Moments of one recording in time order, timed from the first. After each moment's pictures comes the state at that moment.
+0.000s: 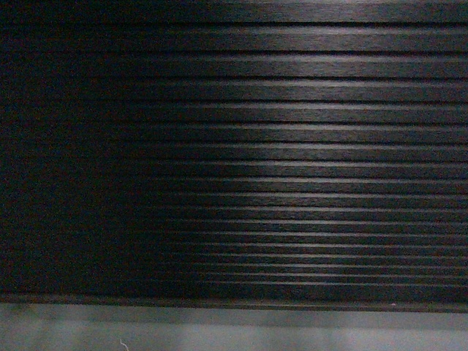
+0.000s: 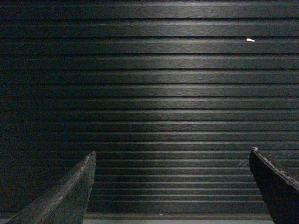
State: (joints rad) left arm 0.00 0.01 0.01 -0.01 0.00 0.00; right arm 0.00 0.00 0.01 -0.01 0.00 0.00
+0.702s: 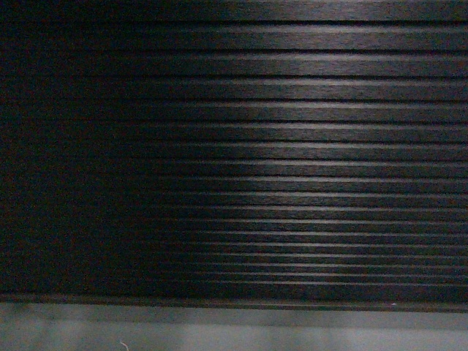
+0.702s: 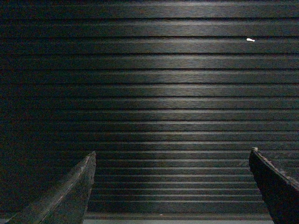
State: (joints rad) left arm 0.00 0.01 0.01 0.00 0.00 0.00; right arm 0.00 0.00 0.01 -0.01 0.00 0.00
